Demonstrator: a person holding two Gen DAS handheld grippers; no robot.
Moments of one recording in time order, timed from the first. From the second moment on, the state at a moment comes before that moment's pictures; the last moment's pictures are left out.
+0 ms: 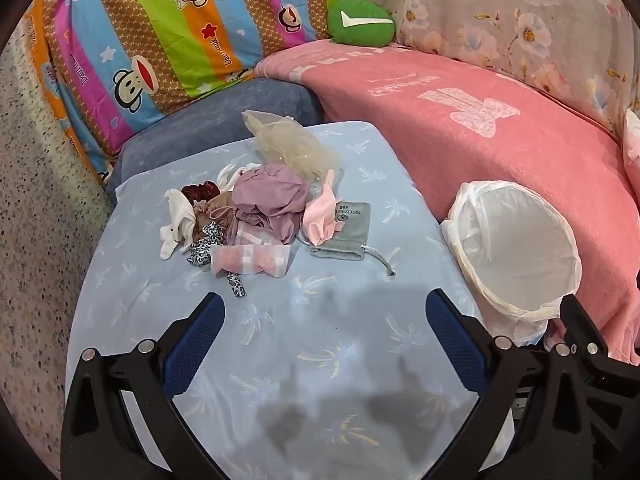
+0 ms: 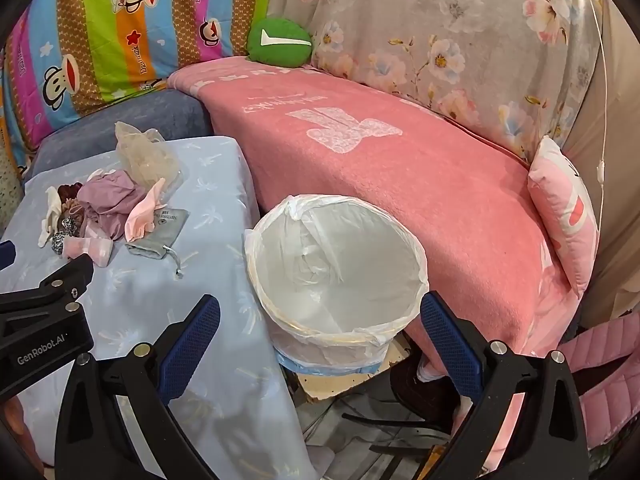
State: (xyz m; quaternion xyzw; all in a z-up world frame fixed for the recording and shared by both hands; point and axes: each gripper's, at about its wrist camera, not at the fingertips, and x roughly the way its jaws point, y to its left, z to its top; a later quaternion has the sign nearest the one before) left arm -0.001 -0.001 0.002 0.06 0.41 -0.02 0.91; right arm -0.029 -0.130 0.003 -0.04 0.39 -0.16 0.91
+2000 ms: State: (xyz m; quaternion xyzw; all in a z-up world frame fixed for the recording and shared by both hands) left arm -0.002 -0.007 0.000 0.06 0.40 -0.03 0.92; right arm -0.029 -0.134 0.000 -0.04 0.39 -0.17 0.90
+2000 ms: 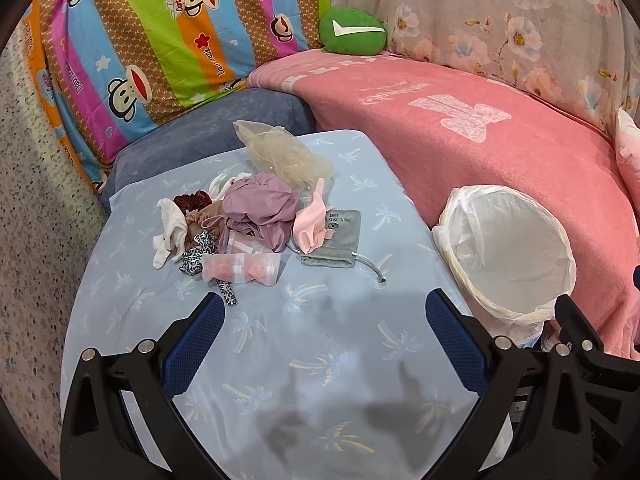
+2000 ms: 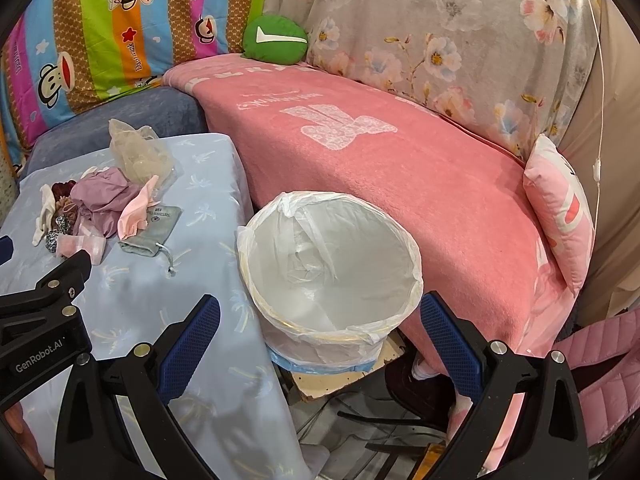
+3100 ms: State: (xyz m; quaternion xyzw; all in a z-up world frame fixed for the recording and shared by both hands) left arm -0.004 -0.004 -0.002 0.06 0.40 -0.03 0.91; right arm -0.030 -0.134 0.001 -0.04 0.39 -0.17 0.90
